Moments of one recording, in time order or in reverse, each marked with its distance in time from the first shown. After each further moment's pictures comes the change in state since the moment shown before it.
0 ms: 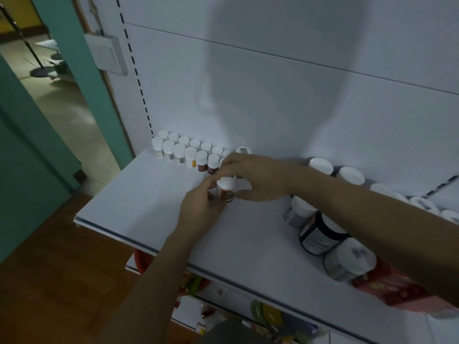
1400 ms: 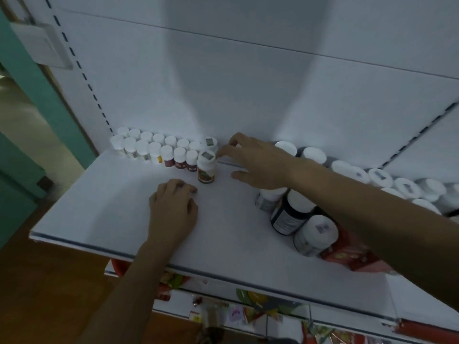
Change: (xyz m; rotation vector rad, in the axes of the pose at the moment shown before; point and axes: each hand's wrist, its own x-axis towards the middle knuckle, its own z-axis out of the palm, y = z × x) left_hand -0.017 -0.001 0.006 0.531 -0.012 0.109; right_hand -0.061 0.003 -0.012 -0.136 0.082 0.346
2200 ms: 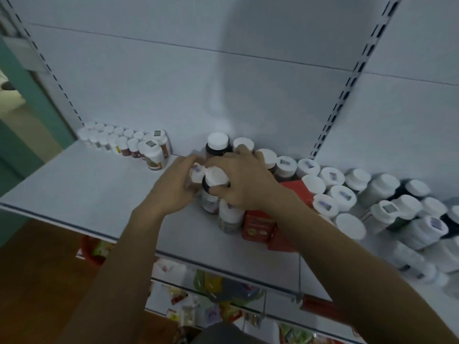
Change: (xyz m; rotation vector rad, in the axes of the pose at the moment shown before) left_hand -0.002 0.158 0.001 -0.366 -0.173 0.178; right_hand -0.153 0.033 0.014 0.098 0.252 0.111
